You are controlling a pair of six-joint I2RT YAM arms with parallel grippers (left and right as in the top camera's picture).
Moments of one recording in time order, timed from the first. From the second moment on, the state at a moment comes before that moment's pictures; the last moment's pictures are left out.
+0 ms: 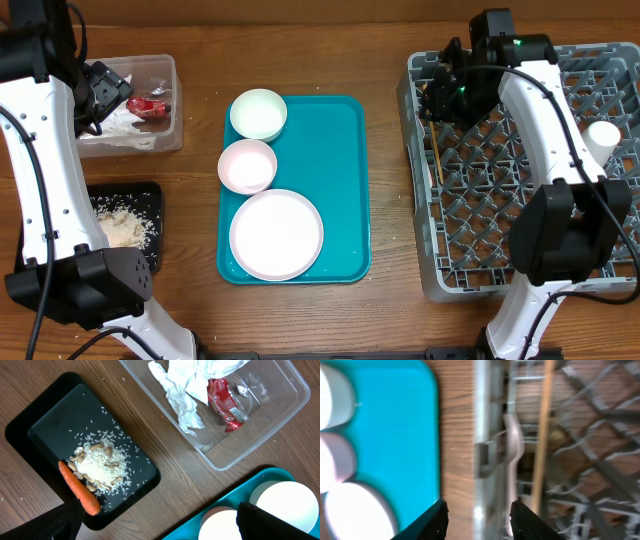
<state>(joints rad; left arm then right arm) 0.26 1.90 2.17 -1.55 -0.20 -0.66 0.06 2.04 1.89 -1.22 -0.34 0.04</state>
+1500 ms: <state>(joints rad) 0.26 1.90 2.17 -1.55 -0.20 -0.66 0.51 1.68 1.75 -1.22 0.24 0.49</state>
